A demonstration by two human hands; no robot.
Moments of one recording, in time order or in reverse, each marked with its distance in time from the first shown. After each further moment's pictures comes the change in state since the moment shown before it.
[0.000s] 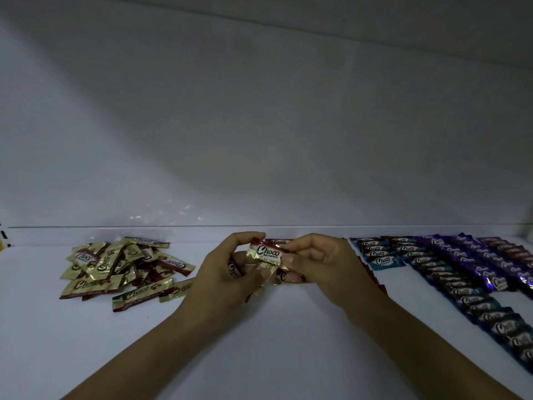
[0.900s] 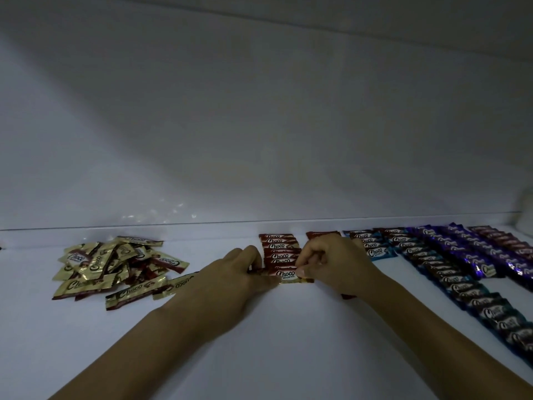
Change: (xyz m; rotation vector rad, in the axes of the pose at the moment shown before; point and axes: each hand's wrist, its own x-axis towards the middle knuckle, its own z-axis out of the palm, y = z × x) left_hand 0.008 -0.006 -0.007 1.361 -0.424 0.455; right_hand 0.012 0.011 -0.034 -0.948 -0.054 -0.031
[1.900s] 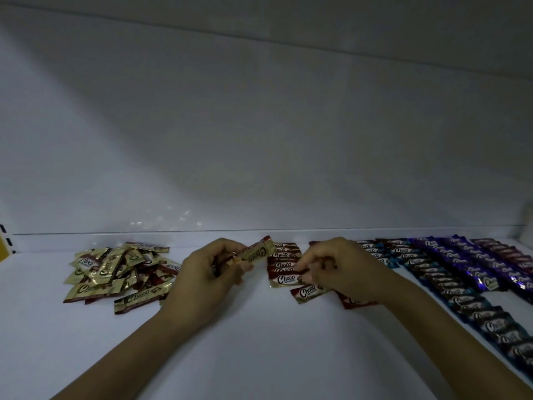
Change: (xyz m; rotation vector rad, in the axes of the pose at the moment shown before) left_hand -0.009 -0.004 -0.009 -1.042 0.450 -0.531; right_hand -0.006 -0.007 -0.025 0.165 -0.145 -0.142
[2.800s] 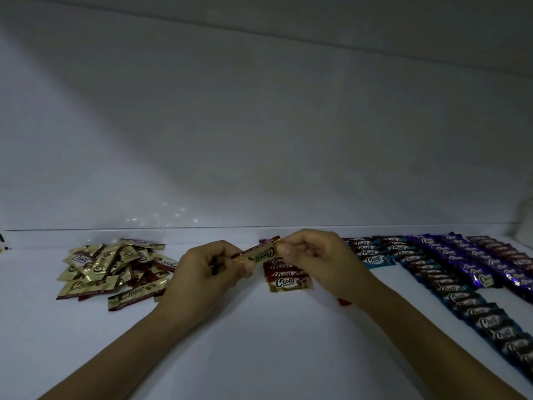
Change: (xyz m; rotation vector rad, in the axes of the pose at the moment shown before) left_hand 0.000 0.000 0.001 0.043 -0.017 0.048; right_hand 0.004 -0.013 0.023 0.396 0.177 -0.065
